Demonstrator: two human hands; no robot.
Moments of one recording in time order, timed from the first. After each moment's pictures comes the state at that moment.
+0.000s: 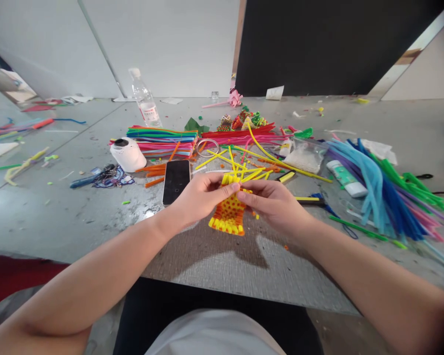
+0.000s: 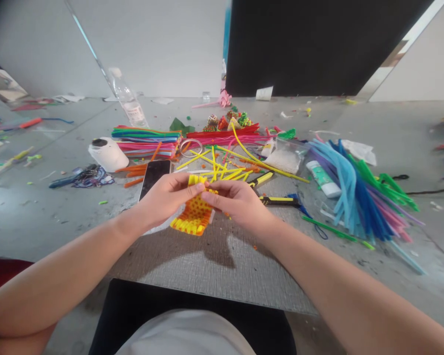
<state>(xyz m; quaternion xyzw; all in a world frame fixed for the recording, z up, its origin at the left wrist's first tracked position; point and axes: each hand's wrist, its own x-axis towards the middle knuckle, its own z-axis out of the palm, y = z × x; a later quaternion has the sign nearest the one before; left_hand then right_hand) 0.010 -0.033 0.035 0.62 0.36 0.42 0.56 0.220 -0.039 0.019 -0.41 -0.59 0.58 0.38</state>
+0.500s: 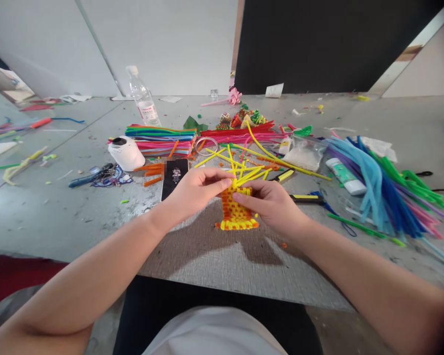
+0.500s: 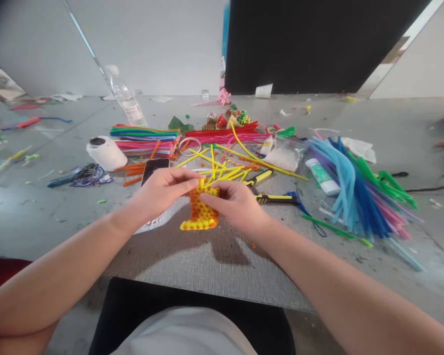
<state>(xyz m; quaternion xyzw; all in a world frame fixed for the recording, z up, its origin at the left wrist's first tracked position) 0.003 -0.026 0.041 0.64 0.38 0.42 0.51 0.213 -0.047 0.025 -0.47 -0.62 0.50 0.37</state>
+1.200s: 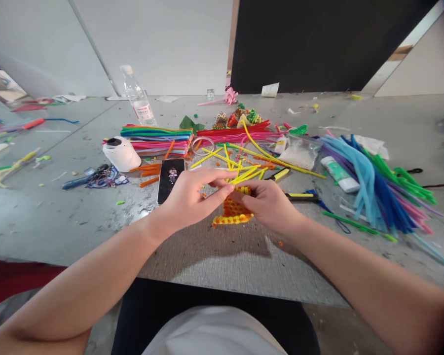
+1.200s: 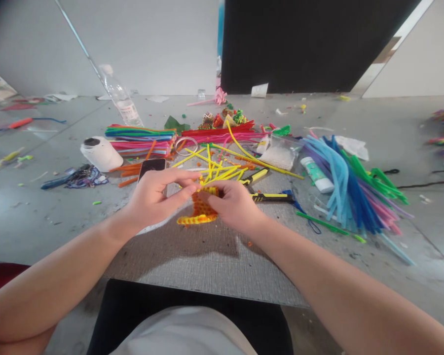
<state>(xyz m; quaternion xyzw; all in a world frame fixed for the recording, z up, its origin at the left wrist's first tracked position) 0.001 -0.042 0.047 0.79 0.35 0.43 0.27 0.213 -0.044 0.024 -0.48 -0.65 0.46 0.36</state>
